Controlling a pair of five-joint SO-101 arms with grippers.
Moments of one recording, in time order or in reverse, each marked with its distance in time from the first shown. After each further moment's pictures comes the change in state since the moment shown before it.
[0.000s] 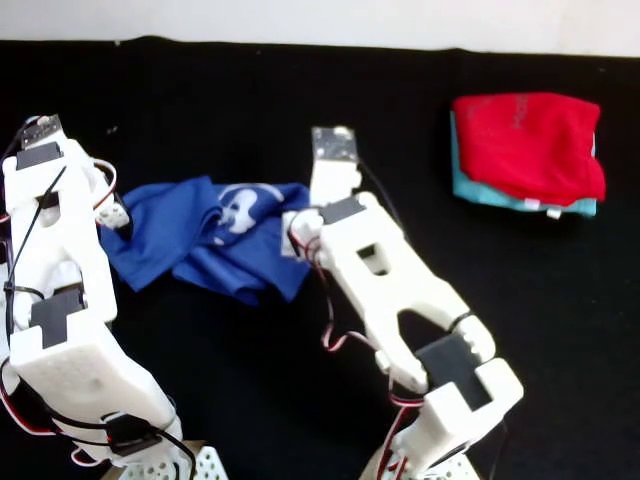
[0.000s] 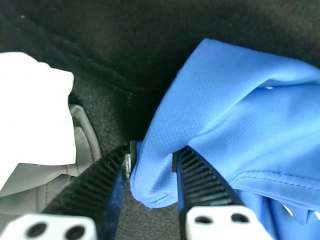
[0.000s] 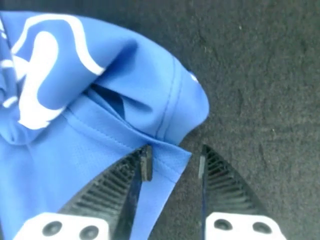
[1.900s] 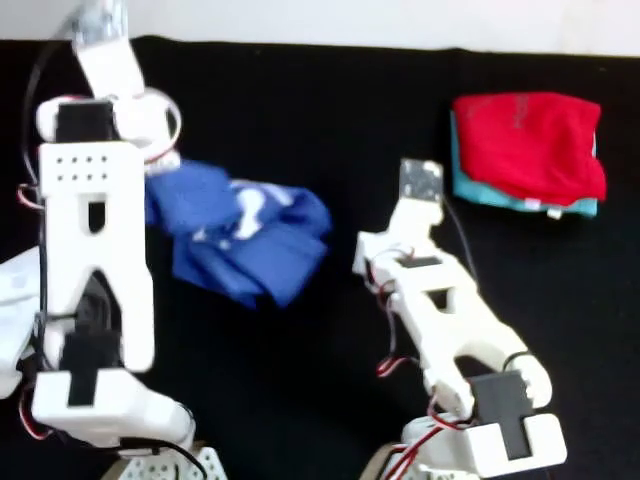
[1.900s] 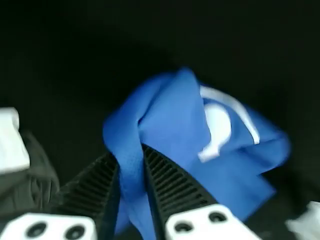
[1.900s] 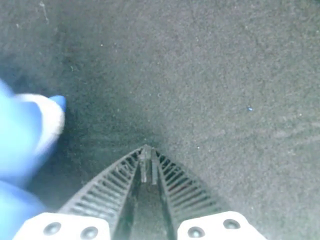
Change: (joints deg) left arm 16.7 -15.3 -8.6 8.7 0.0; right arm 16.9 -13.6 34.7 -32.0 9.7
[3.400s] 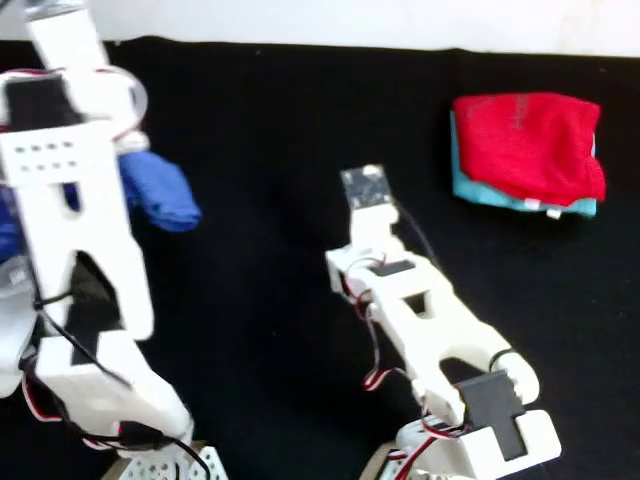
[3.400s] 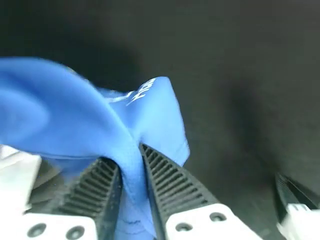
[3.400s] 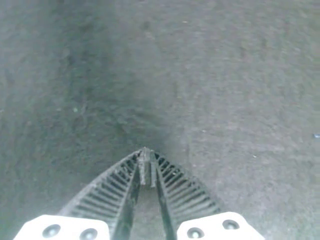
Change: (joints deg) left arm 1.5 7.4 -37.6 21.4 -4.0; right arm -7.2 0.0 0.0 1.1 10.6
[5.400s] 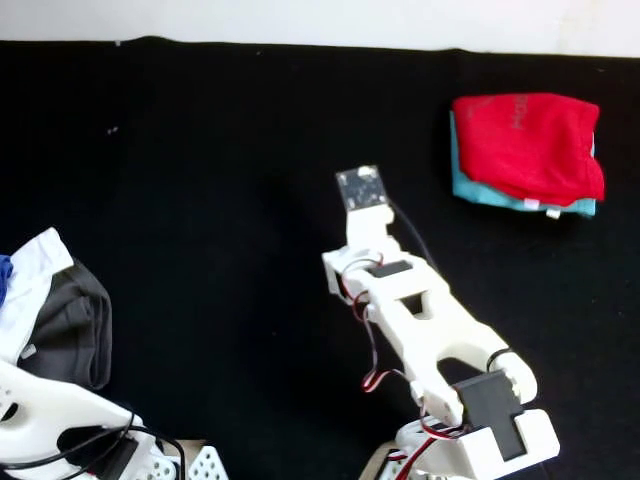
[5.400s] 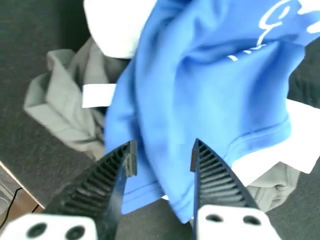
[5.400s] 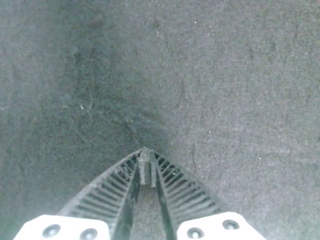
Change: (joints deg) left arm -60.6 20.7 -4.1 -2.9 -17.4; right arm -1.5 0.0 0.0 0.0 2.5
